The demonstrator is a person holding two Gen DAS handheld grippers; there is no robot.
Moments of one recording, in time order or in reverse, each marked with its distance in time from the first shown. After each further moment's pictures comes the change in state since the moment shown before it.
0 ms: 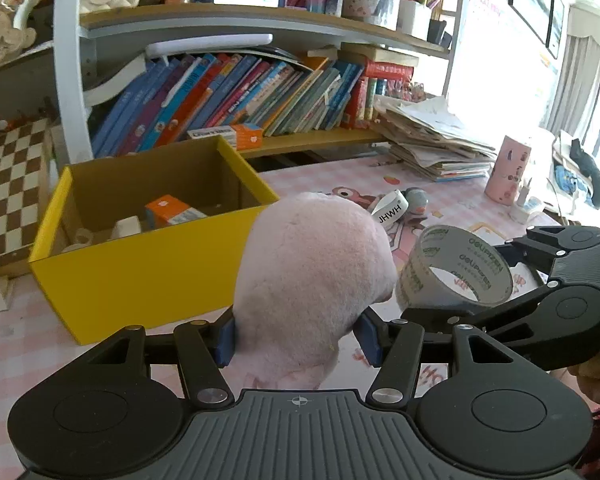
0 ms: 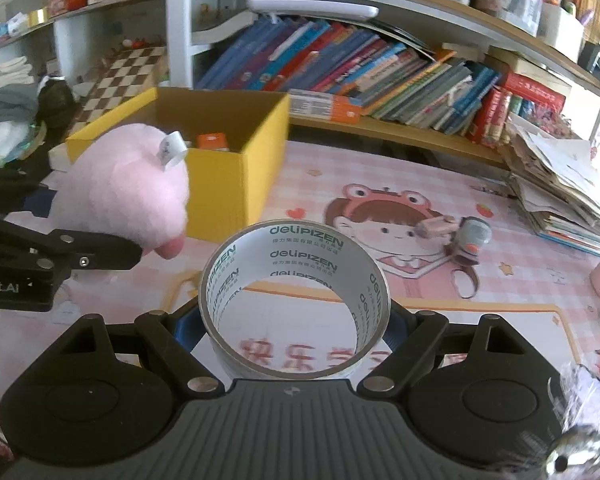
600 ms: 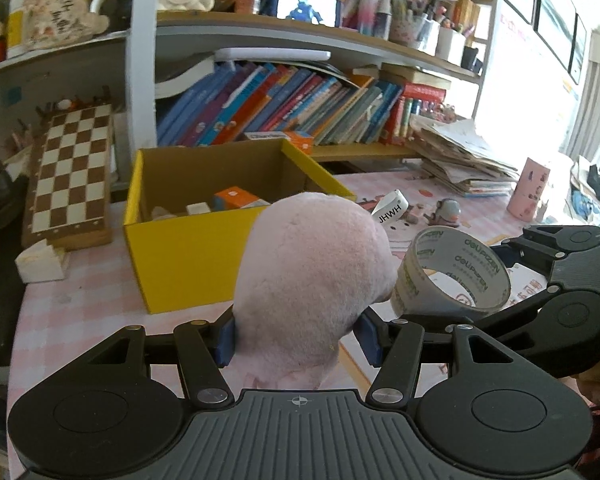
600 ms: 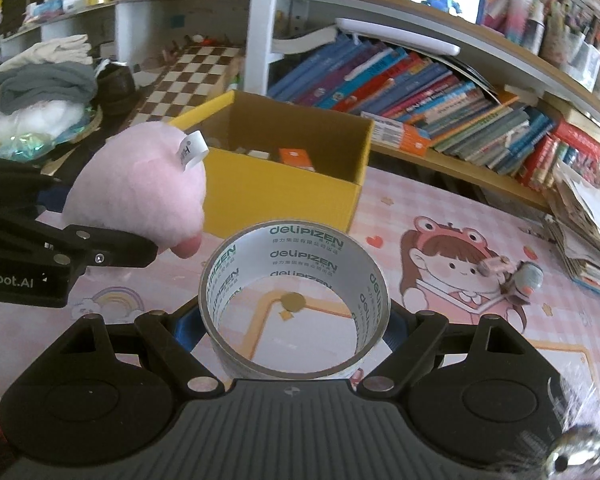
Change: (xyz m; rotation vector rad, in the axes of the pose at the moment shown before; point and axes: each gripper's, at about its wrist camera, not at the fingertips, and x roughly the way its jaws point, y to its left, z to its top) left arm -0.049 0.054 -0.027 -0.076 -0.044 0.054; right arm -0.004 0.079 0.017 -0.123 -0.027 0.063
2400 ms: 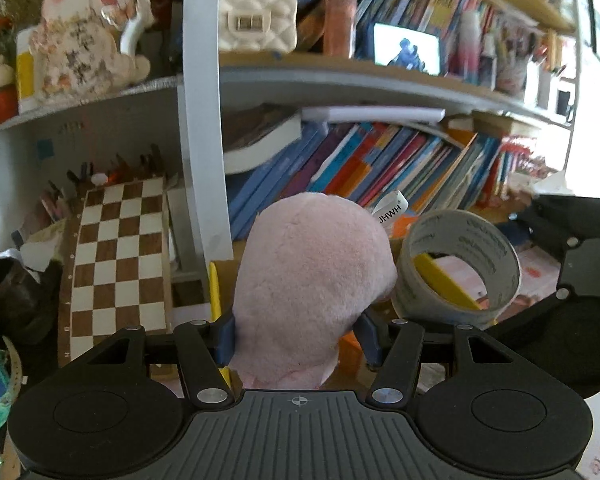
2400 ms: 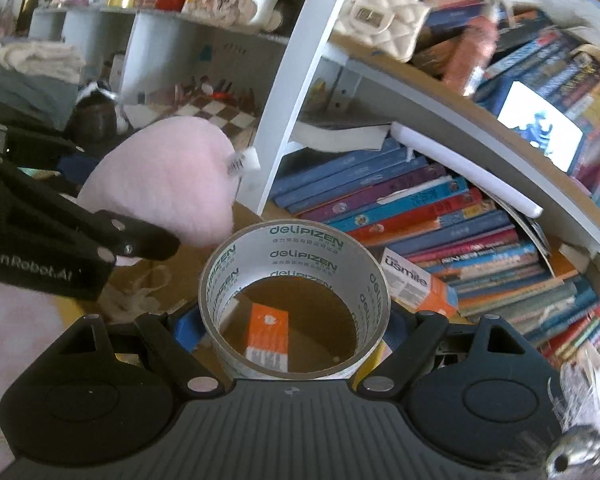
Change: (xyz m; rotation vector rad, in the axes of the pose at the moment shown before) left arm 0.111 0.087 0.120 0.005 -0.087 0.182; right arm 0.140 -0.018 0.158 -0.296 -0.157 0.010
